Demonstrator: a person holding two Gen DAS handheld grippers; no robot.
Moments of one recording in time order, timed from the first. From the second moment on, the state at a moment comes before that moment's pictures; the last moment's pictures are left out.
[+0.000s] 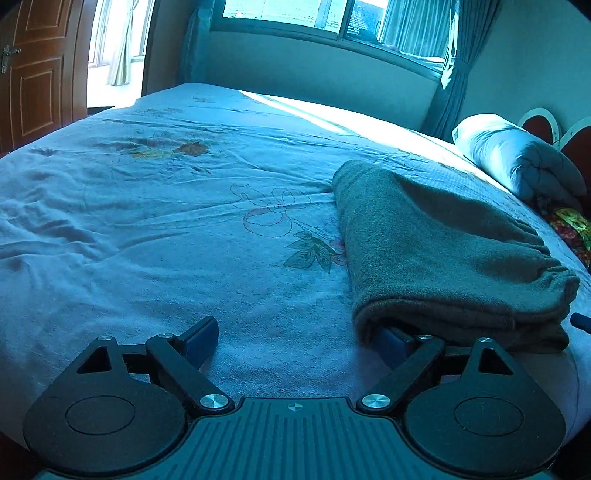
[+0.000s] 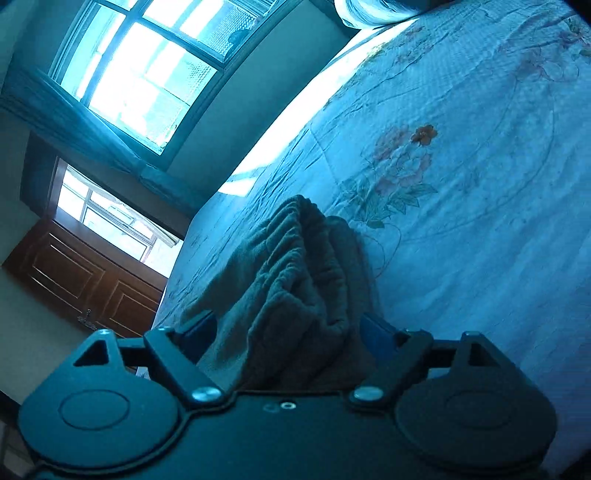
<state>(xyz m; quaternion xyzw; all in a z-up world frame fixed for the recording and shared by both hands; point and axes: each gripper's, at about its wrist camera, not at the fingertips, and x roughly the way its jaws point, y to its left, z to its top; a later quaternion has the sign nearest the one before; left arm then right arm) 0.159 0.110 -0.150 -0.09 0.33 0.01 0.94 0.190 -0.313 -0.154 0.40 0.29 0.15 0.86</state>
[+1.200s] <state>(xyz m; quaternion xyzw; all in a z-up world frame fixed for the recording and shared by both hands) 0.325 0.135 -0.189 -0.34 0.42 -0.24 0.80 0.301 -0.321 -0.195 0.41 0.41 0.30 0.76</state>
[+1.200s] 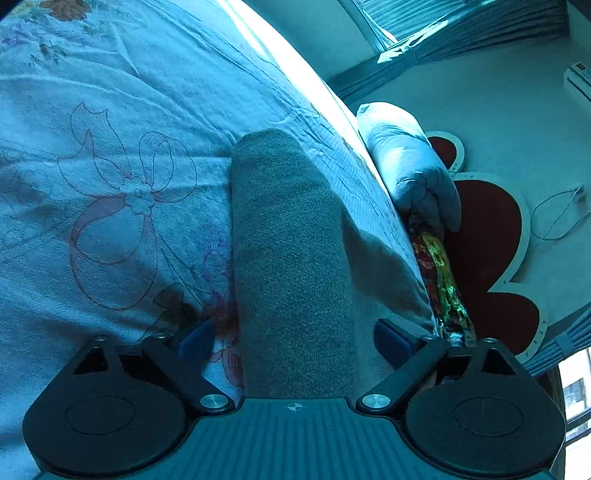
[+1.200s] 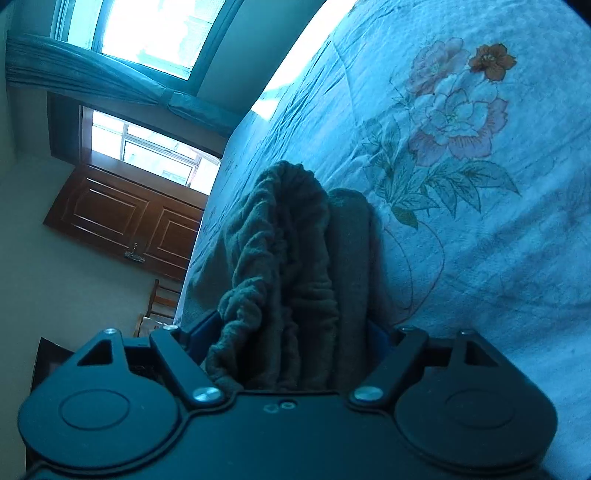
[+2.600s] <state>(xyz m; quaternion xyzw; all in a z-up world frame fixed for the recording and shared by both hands) 0.449 0.125 -0.134 -0.13 0.35 -0.05 0.93 0.443 -0.236 -0.101 0.17 0.34 0.20 0.90</state>
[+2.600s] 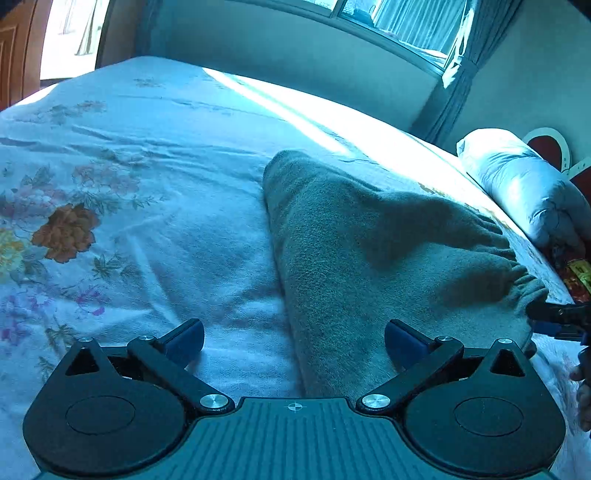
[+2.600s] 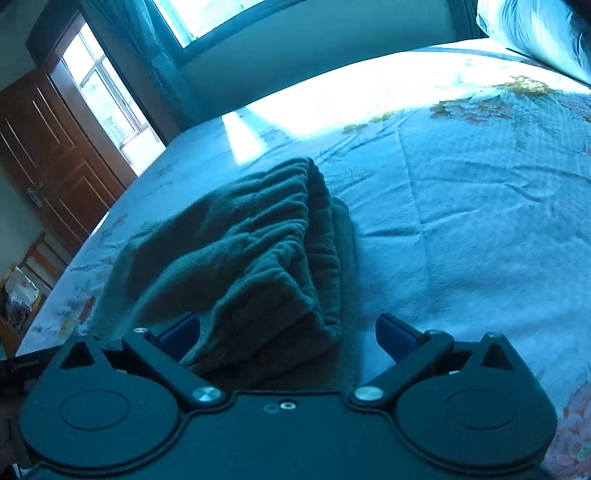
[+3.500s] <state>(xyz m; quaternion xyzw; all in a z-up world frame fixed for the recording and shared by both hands) 0.041 0.054 0.037 -0.08 0.20 -0.03 0.98 0.064 -0.219 0.046 0.04 0.19 0.19 0.96</state>
